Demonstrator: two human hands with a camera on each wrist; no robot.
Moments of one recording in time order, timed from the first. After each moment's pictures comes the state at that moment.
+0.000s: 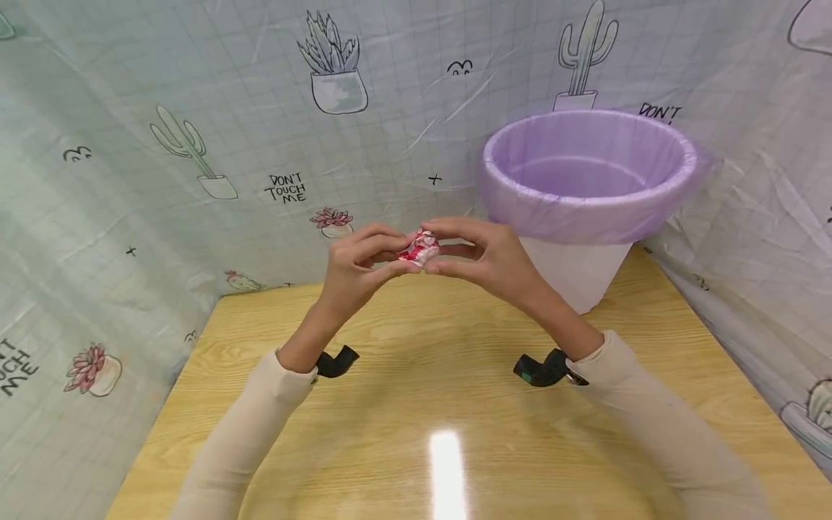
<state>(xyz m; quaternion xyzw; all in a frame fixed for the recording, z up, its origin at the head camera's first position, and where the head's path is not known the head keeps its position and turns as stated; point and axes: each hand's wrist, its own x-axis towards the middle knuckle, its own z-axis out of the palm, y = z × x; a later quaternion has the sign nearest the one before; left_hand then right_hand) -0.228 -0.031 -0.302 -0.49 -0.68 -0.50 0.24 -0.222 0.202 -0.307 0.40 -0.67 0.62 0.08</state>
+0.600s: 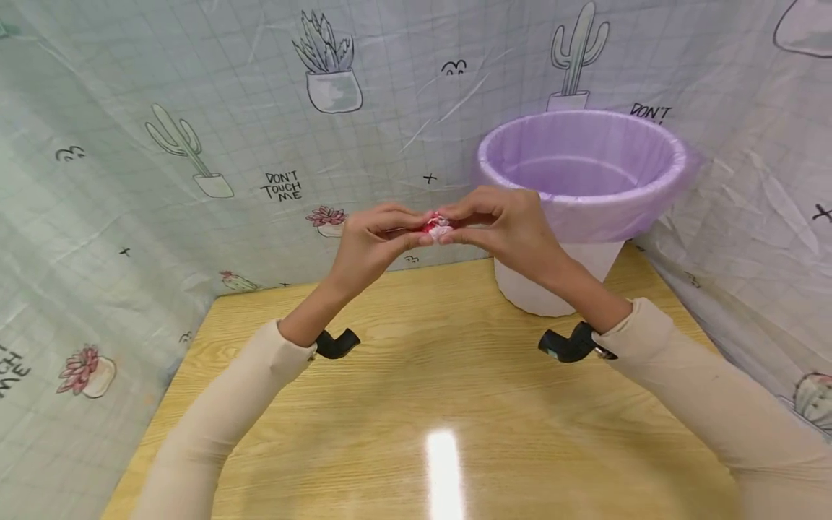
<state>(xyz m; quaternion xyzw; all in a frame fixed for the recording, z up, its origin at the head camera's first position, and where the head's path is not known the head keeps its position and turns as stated) -0.236 -0.004 -0.279 -0.45 -0.69 -0.54 0.18 -0.226 0.226 -0.271 0.42 -0.72 0.50 0.24</state>
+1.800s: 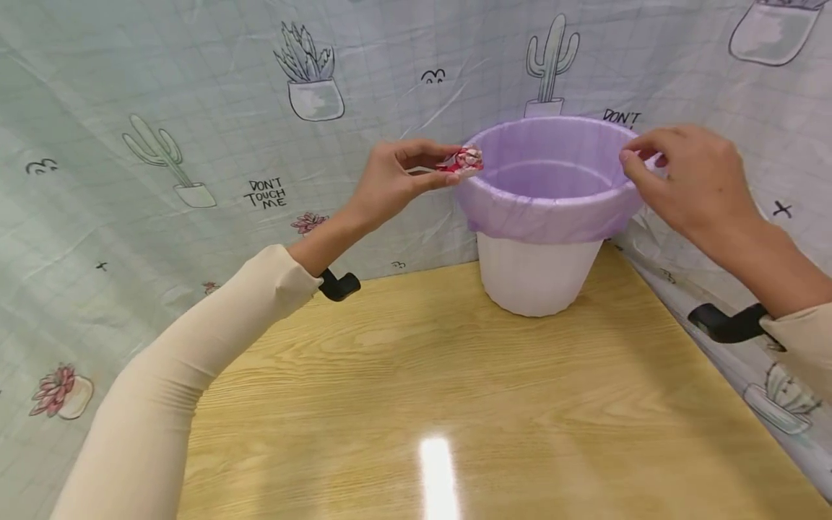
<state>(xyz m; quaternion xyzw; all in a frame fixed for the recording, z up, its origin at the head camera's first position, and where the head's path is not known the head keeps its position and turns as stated) -0.280 0.049 -0.210 -0.37 -0.75 -0.55 0.05 -0.207 0.399 -0.227 0.09 -0.94 0.17 0.27</state>
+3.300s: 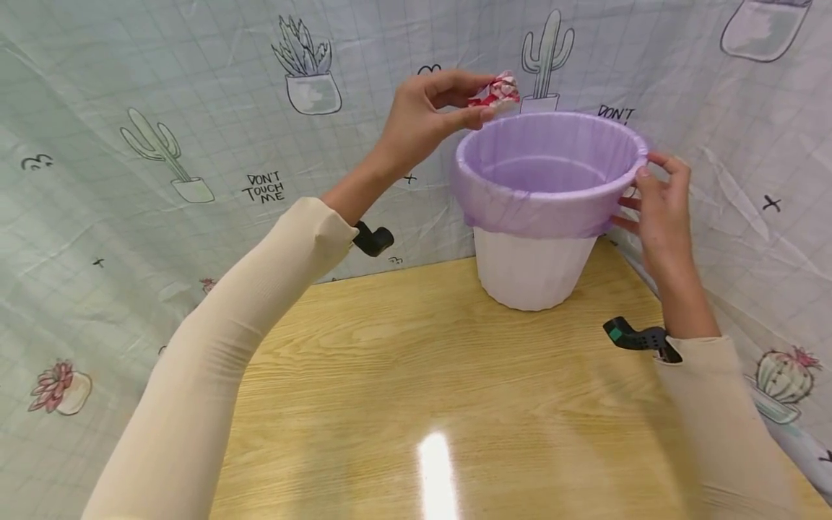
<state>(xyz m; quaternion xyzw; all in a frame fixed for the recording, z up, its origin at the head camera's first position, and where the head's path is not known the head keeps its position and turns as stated) -0.283 0.093 -0.157 -0.37 -0.74 -0.56 0.04 -0.204 0.397 -0.300 -0.04 -0.62 0.76 0.19</state>
